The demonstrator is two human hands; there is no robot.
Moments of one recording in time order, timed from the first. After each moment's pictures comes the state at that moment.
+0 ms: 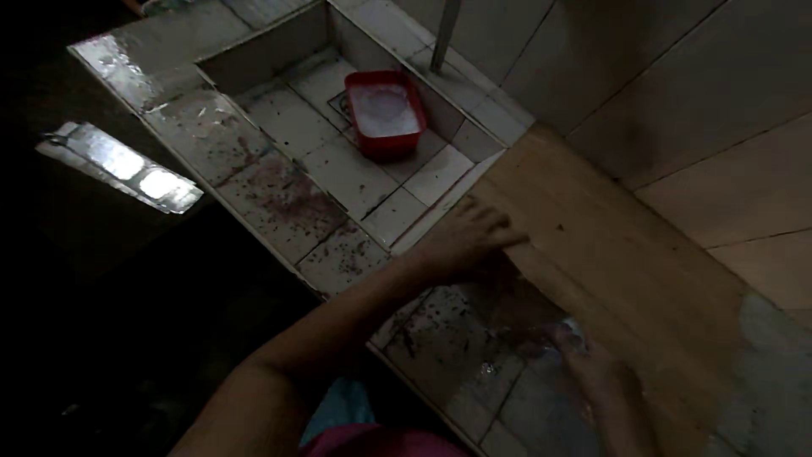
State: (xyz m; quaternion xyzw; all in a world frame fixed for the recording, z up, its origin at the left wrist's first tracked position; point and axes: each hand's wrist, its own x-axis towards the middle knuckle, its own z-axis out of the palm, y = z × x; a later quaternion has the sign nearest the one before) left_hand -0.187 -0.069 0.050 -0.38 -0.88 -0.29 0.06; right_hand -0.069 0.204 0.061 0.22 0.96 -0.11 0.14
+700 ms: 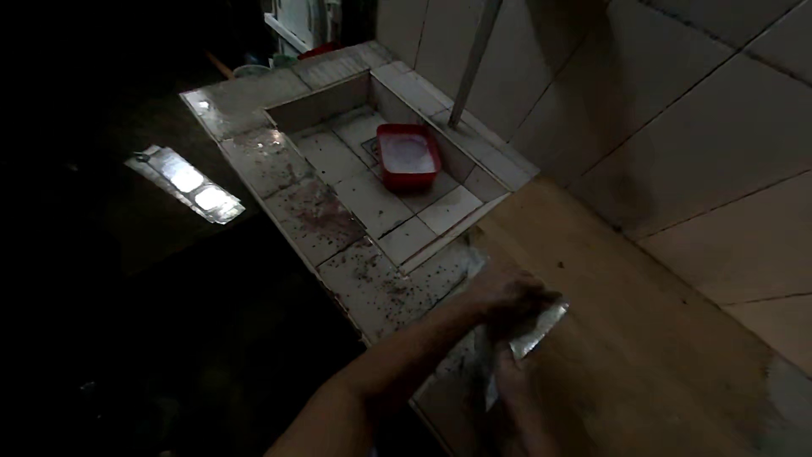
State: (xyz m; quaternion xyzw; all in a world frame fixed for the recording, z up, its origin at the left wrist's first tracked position) left_hand -0.170 0.004 0.049 -0.29 -0.85 -0.44 -0.03; right_hand -0.053 0.113 0.053 0.18 0.90 -0.38 0.09
